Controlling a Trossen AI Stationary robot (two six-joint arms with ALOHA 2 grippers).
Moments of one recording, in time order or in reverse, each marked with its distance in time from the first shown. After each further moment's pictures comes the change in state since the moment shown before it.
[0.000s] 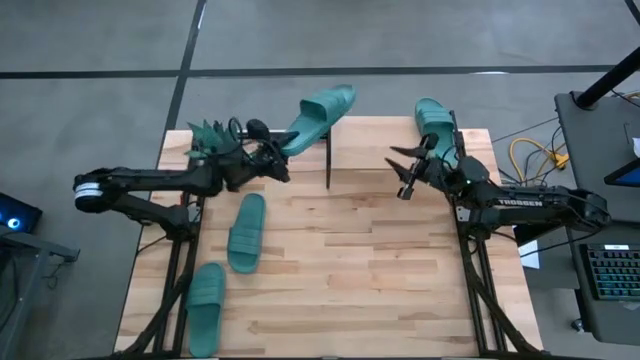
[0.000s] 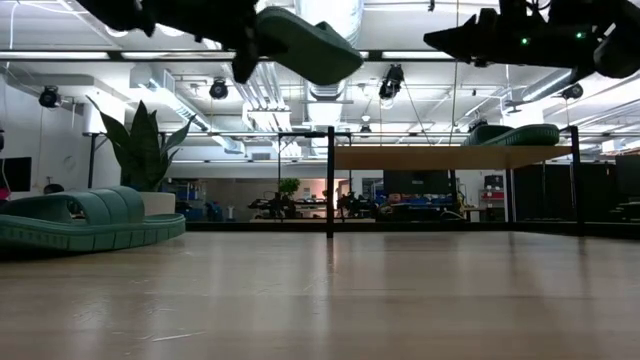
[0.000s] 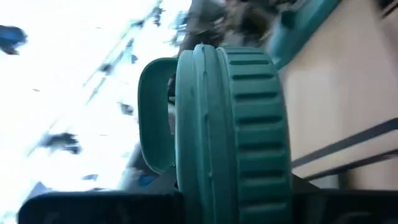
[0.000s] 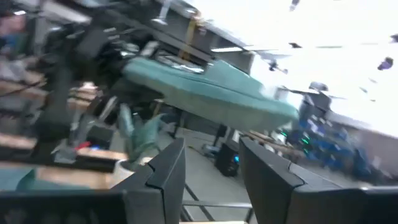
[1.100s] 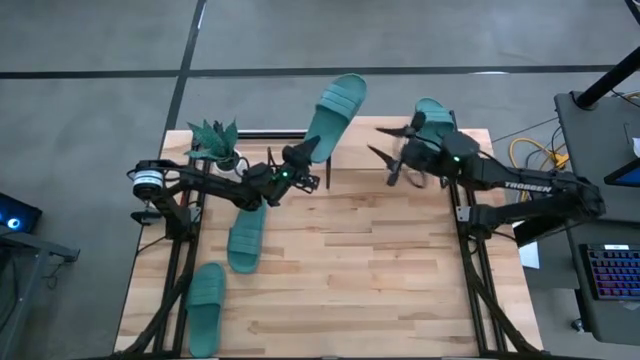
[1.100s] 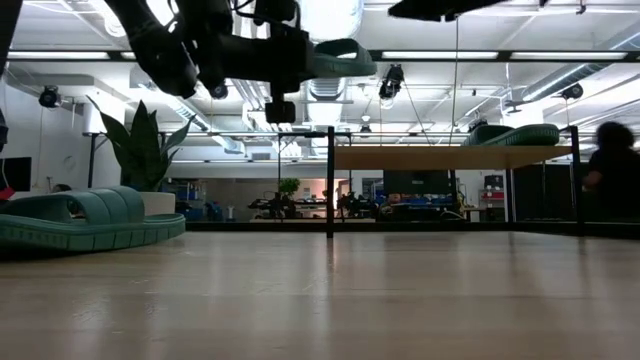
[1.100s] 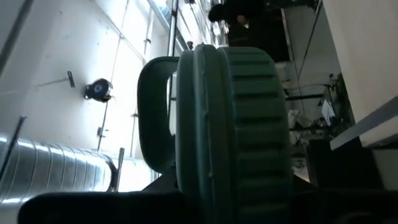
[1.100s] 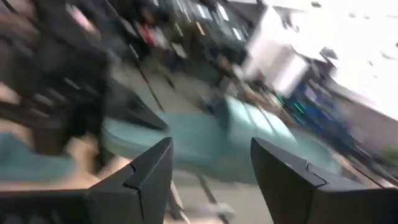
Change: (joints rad) left arm -0.063 0.492 0.024 0.742 -0.229 0.738; right arm 0.101 0.143 0.539 -0.668 0.187 -0.140
